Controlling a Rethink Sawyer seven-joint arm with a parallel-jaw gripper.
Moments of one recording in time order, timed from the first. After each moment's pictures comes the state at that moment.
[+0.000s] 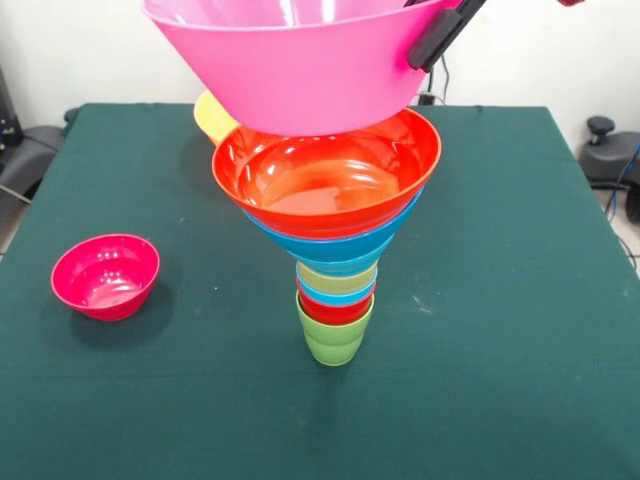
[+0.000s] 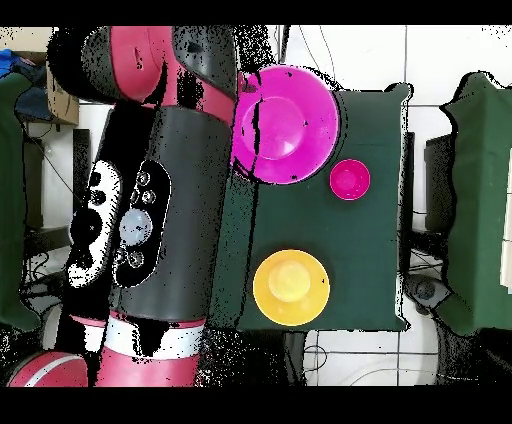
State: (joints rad) arm 0.17 -0.32 -0.63 0.59 -0.02 1.22 2.16
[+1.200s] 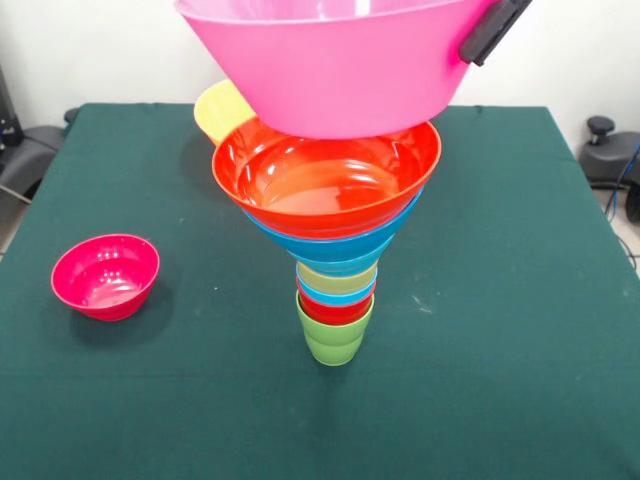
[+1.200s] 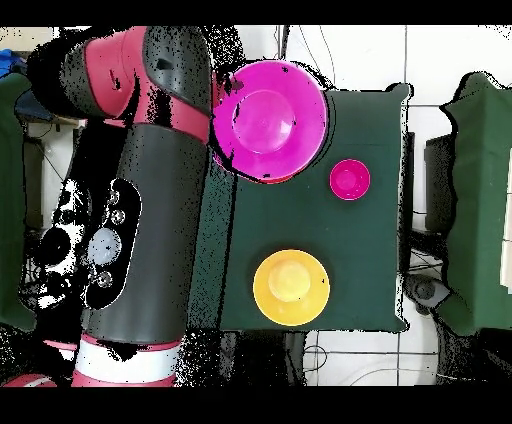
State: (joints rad) arm 0.22 -0.36 -0.63 0.66 -0.03 1.11 2.16
